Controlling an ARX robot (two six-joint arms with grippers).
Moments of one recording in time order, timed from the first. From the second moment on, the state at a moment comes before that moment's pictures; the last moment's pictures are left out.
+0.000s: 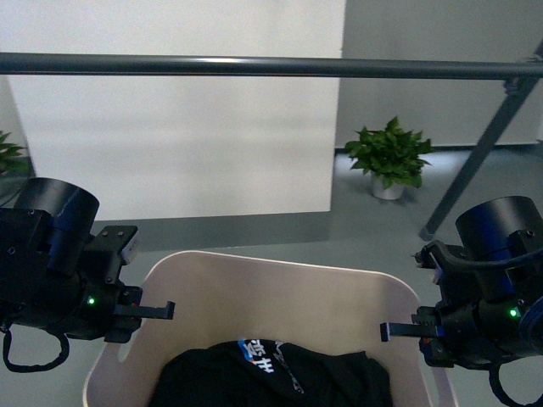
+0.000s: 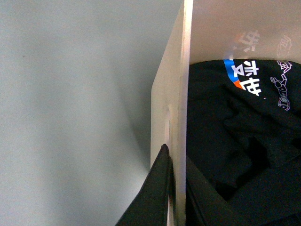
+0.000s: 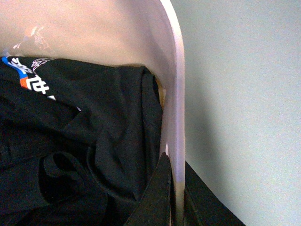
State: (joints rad) left arm -0.06 2.16 1.17 0.21 0.05 0.03; right arm 0.13 2.13 1.08 0.17 0.00 0.15
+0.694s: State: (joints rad) left arm -0.05 2.16 1.16 0.21 0.05 0.03; right arm 0.14 2.12 1.09 0.17 0.01 0.15
